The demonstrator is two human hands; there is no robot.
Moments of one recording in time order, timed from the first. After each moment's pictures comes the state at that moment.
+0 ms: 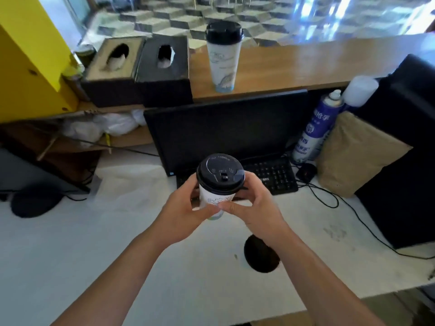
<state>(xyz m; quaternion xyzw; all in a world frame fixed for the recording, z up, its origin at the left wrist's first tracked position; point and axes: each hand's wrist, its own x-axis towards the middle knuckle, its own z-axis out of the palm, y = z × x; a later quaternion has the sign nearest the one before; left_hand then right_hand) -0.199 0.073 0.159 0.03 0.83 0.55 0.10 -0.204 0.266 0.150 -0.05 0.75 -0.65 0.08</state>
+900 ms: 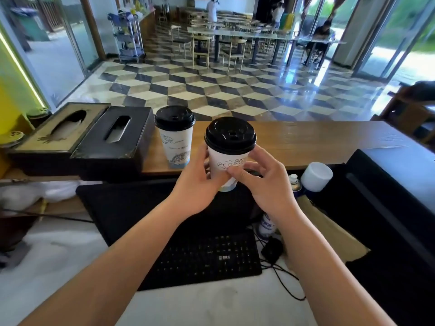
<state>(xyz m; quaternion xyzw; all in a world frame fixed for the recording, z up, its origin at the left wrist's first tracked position) -0.396 0.218 0.265 0.12 0.78 0.61 -0.06 -0.402 0.387 0.268 -0.16 0.76 -0.63 -0.09</state>
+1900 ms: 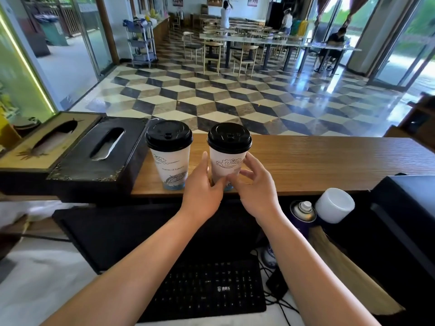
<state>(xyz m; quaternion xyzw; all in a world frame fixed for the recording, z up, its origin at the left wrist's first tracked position) -0.483 0.237 0.219 -0.01 0.82 0.56 -0.11 -0.498 0.375 0.227 -0.05 0.81 -0.58 -0.06</state>
